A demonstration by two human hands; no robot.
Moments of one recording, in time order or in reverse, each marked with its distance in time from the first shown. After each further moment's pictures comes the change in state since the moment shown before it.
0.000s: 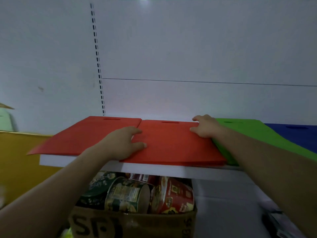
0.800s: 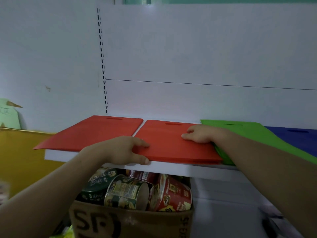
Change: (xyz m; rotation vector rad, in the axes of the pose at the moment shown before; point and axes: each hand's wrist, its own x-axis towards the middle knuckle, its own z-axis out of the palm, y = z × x) left_hand -0.016 0.004 0.002 0.028 -0.266 0.050; right_hand -0.009 -0.011 0.001 -0.093 -0.273 -0.120
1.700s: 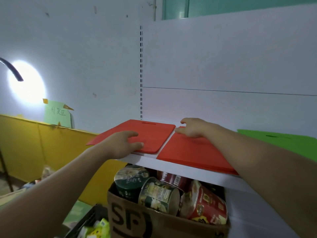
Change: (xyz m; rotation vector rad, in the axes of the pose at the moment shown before) left_hand -0.050 -0.070 -0.015 -0.138 0.381 -0.359; right_hand 0.024 -0.125 -0.013 0.008 0.139 -0.234
